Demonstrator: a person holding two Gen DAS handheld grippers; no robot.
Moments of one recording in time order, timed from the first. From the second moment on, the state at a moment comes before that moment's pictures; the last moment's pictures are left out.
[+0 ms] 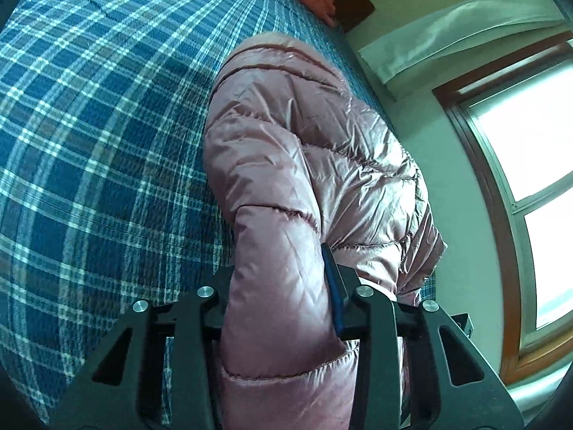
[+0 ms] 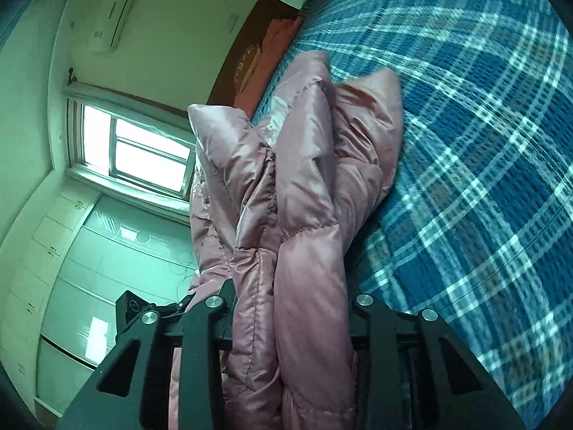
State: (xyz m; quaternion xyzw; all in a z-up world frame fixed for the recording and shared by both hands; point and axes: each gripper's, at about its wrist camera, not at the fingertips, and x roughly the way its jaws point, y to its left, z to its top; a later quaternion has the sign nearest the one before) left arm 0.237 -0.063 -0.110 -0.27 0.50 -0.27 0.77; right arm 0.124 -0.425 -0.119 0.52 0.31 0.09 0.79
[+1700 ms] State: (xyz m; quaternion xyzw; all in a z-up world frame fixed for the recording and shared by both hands) left arm 0.401 0.129 -0.113 -0.35 0.47 -0.19 0.79; right arm 0.370 -0.349 -0.104 0.45 0.39 0.16 0.79
